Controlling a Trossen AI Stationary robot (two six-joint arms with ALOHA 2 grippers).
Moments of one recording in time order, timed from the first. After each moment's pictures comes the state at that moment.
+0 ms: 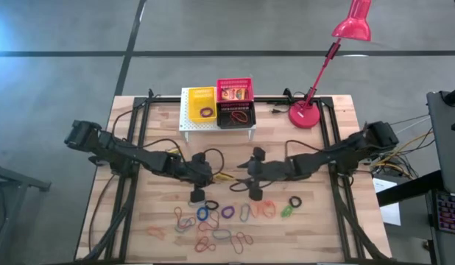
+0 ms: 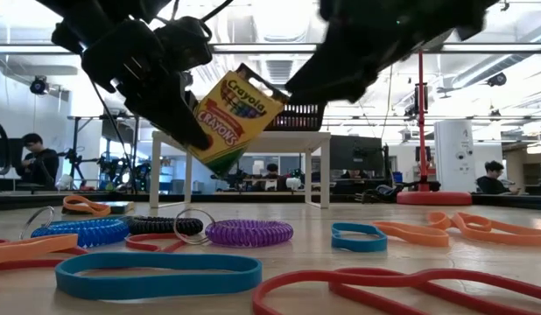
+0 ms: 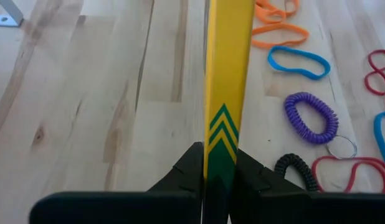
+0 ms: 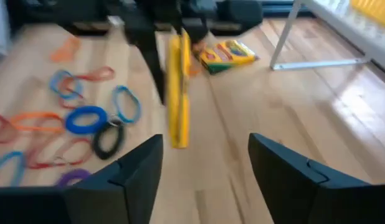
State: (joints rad) left arm -0.21 1.48 0.72 -0.05 -0.10 -0.21; right arm 0.24 1.59 0.85 0.22 0.34 0.19
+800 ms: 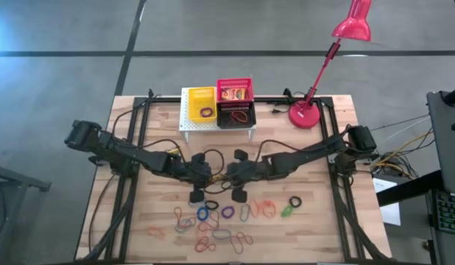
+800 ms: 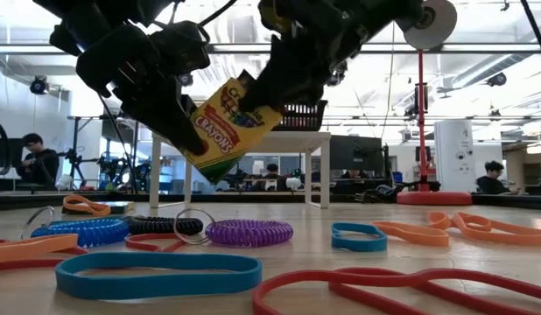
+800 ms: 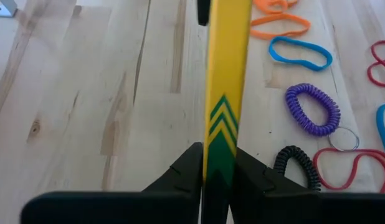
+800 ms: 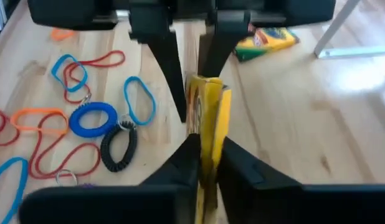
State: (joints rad) left arm -0.21 1.48 0.71 -0.06 -0.09 -0.21; right arm 0.19 1.80 1.16 -0.04 0.19 0.21
